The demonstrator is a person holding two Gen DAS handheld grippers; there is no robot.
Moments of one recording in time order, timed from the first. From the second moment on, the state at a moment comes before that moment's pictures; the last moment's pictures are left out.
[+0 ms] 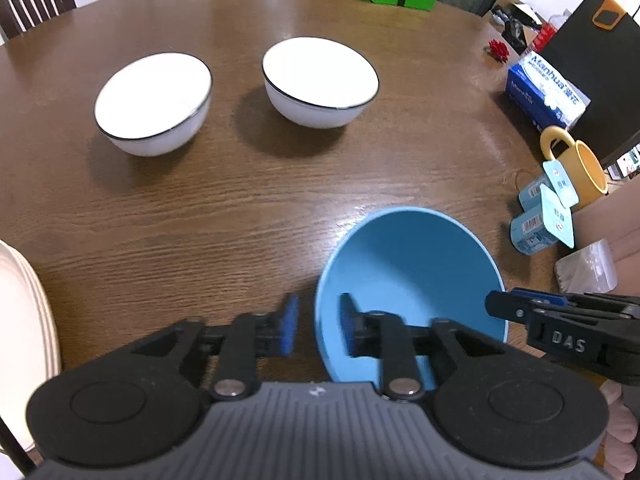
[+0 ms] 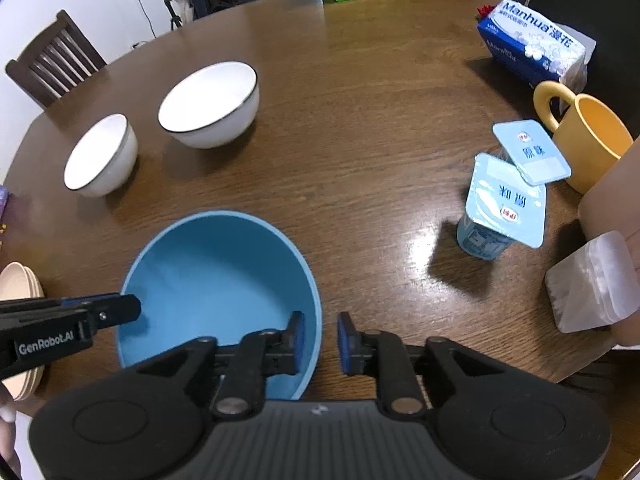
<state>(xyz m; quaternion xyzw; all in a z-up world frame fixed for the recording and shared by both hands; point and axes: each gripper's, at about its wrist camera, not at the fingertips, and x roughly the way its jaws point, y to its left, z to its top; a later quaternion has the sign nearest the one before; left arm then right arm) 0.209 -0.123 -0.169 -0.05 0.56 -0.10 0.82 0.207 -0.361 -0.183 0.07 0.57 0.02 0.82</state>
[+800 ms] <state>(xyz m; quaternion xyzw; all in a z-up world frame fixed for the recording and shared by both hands) 0.145 -0.082 -0.099 -0.06 0.42 -0.12 0.90 0.155 -0.374 -0.132 0.09 0.49 0.05 0.86</state>
